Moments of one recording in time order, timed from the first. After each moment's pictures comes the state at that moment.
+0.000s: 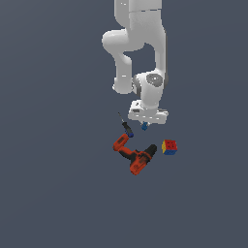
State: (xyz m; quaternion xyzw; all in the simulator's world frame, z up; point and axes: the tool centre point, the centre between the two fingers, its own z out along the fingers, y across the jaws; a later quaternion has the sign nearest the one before) arm -0.147 0.122 0.042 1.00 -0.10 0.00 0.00
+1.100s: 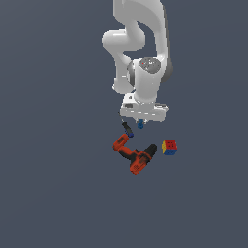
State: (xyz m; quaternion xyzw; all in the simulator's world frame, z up) arm -0.091 0.084 0.130 1.00 -0.10 0.00 0.00
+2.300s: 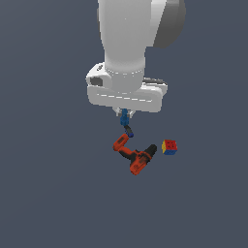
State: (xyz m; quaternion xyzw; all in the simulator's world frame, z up) arm 0.030 0.002 0.314 1.00 -0.10 0.00 0.00
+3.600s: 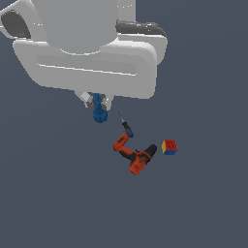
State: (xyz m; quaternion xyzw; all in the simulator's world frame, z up) arm 0.117 -0.051 0.435 1.00 -0.10 0.00 0.00
